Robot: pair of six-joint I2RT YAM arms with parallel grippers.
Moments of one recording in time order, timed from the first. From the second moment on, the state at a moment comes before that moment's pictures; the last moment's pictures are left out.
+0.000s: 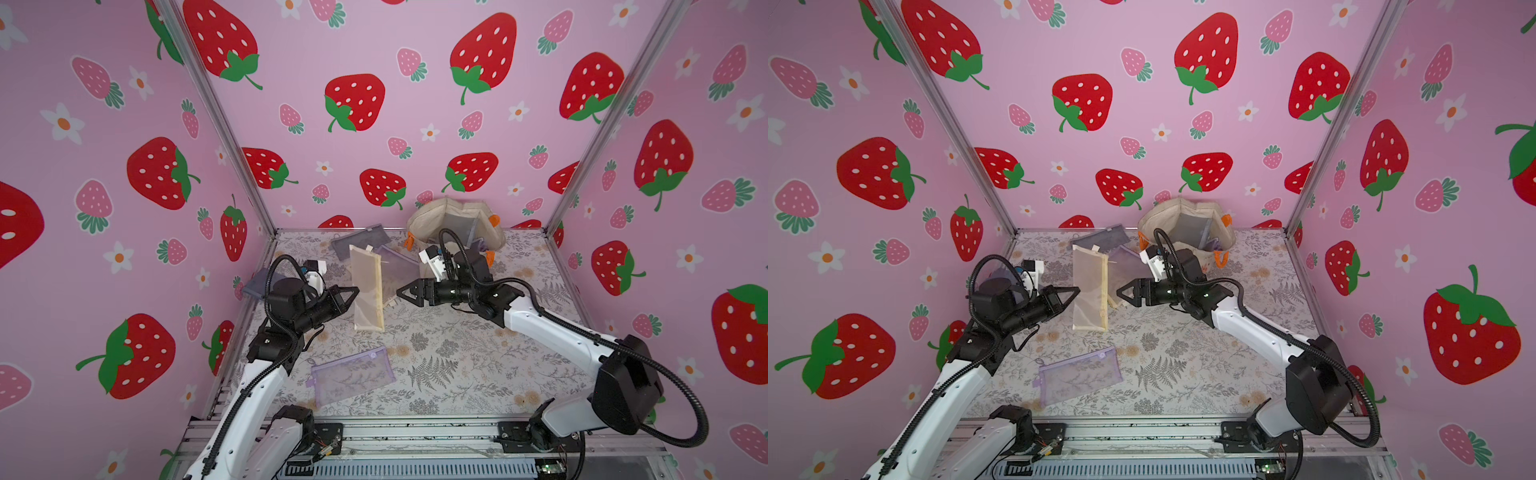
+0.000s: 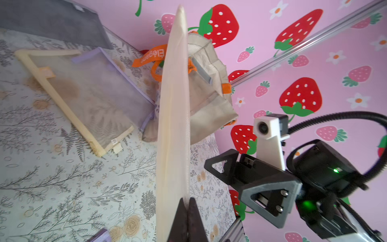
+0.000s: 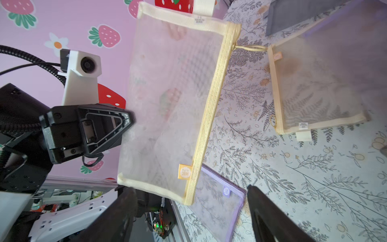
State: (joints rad) left arm -0.16 0.86 0.78 -0.24 0.60 -0.73; right arm 0.76 1.47 1.11 -0.06 -0.62 0.62
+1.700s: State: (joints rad) left arm -0.39 0.91 0.90 0.03 0.65 -0.84; right arm 0.71 1.35 0.95 0.60 -0.76 0.92
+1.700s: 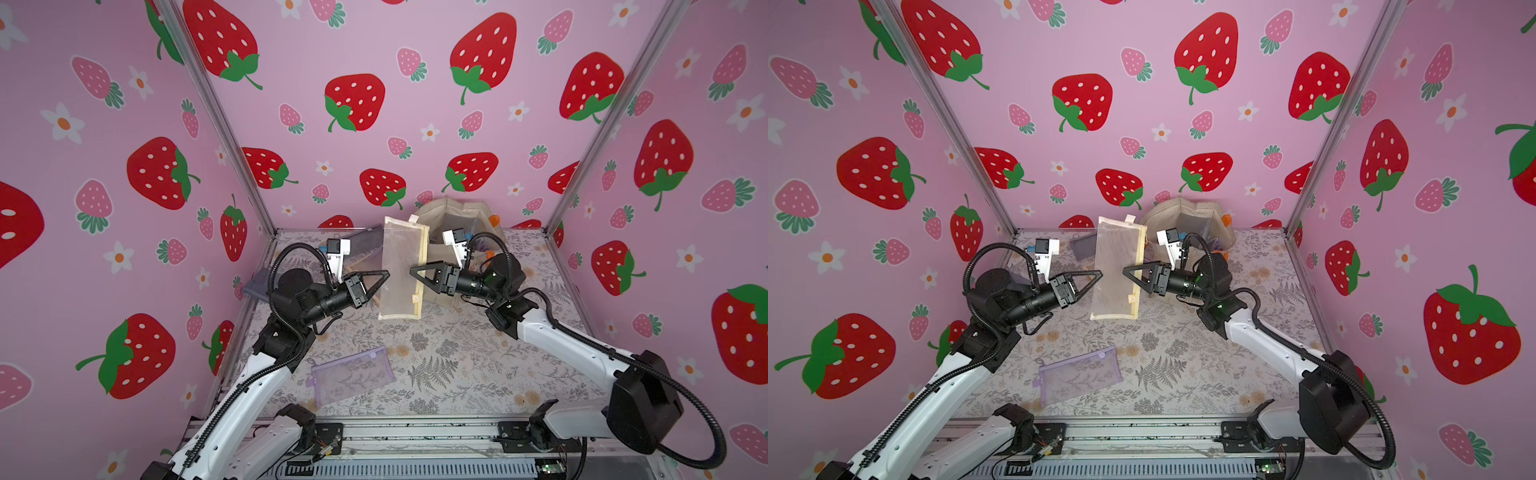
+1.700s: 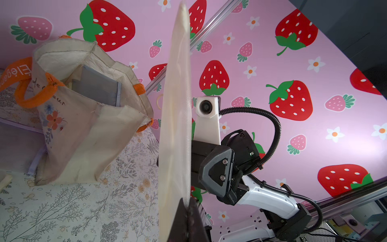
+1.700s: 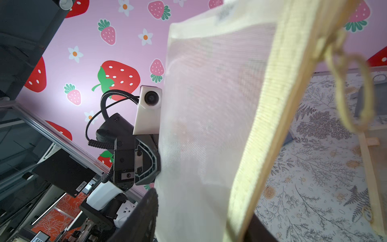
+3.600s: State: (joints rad) left arm -0.39 0.91 0.90 -0.39 0.45 -0.62; right arm 0.15 2.02 1.92 -0.48 -0.69 0.28
